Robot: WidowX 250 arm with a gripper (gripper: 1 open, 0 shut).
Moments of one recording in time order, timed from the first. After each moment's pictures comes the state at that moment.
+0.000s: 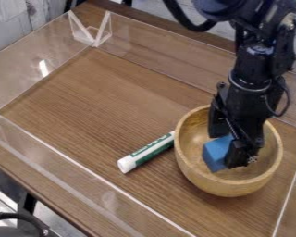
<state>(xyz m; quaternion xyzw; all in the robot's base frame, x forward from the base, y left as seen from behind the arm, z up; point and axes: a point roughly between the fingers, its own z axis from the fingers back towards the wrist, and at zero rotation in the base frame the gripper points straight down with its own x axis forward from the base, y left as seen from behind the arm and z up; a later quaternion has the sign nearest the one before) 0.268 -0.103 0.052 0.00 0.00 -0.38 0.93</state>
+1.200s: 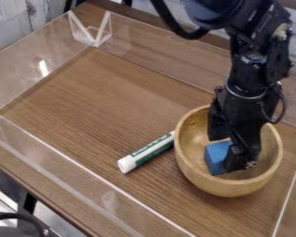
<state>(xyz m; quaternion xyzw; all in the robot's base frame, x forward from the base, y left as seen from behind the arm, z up) 0.271 -0.102 0.049 0.01 -0.03 -0.38 0.93</state>
